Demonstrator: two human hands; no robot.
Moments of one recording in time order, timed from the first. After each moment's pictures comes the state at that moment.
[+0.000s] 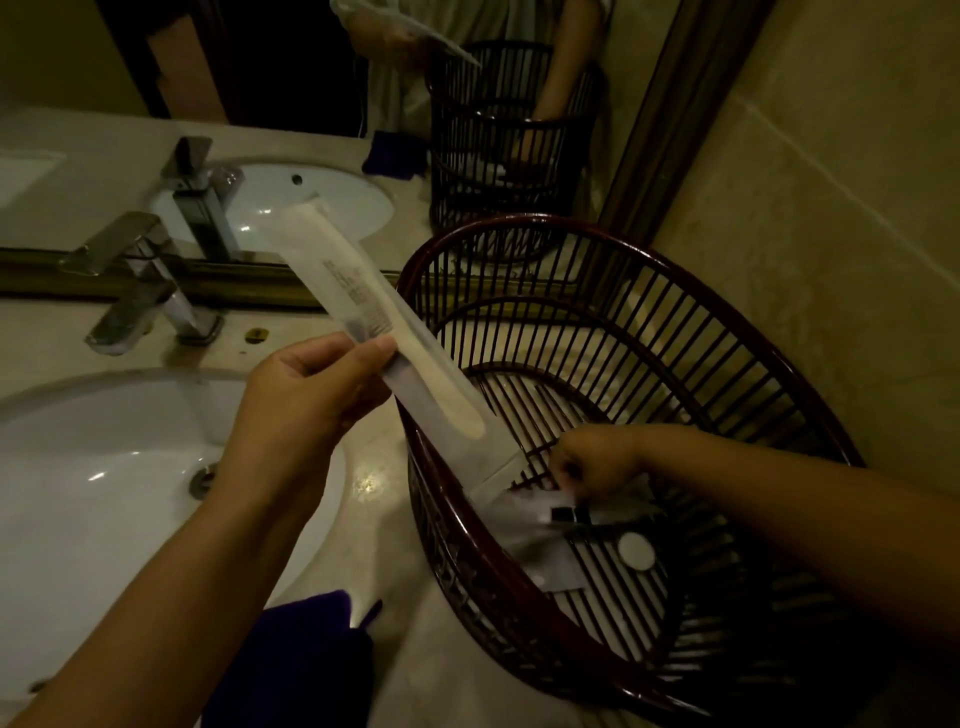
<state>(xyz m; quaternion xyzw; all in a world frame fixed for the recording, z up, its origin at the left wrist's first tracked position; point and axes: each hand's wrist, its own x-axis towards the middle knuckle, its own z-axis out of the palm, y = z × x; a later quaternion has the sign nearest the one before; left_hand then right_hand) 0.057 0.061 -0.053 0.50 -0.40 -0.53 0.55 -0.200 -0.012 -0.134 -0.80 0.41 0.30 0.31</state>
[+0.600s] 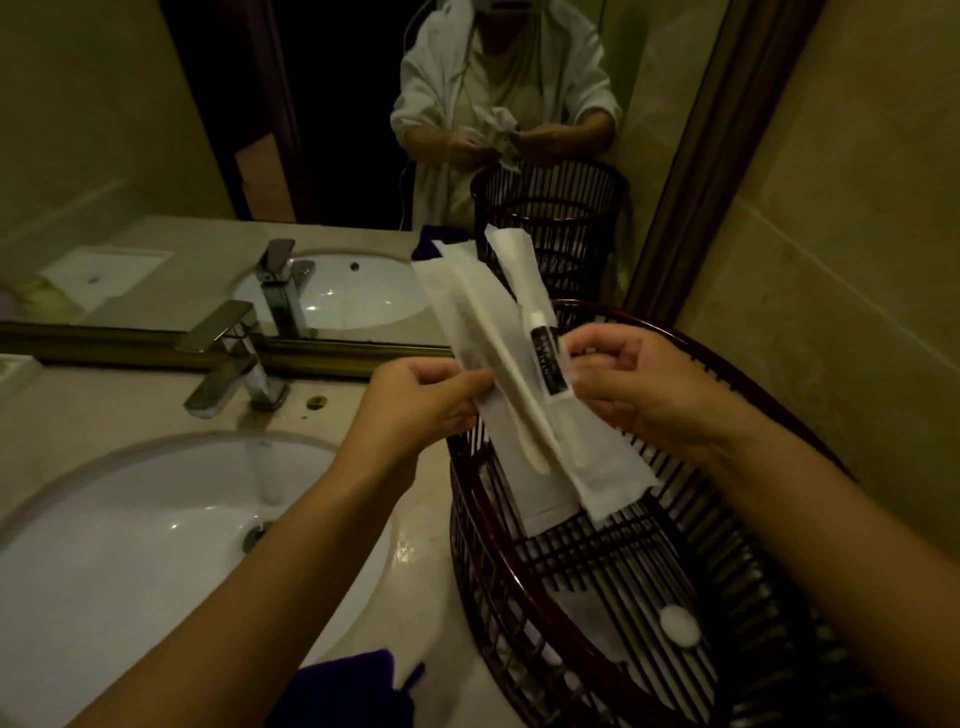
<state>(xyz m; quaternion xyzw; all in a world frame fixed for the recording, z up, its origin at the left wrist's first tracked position) 0.041 0.037 -0.014 0.52 -0.45 -0.53 0.49 -0.159 0.018 0.015 -0.60 0.37 -0.36 0.62</state>
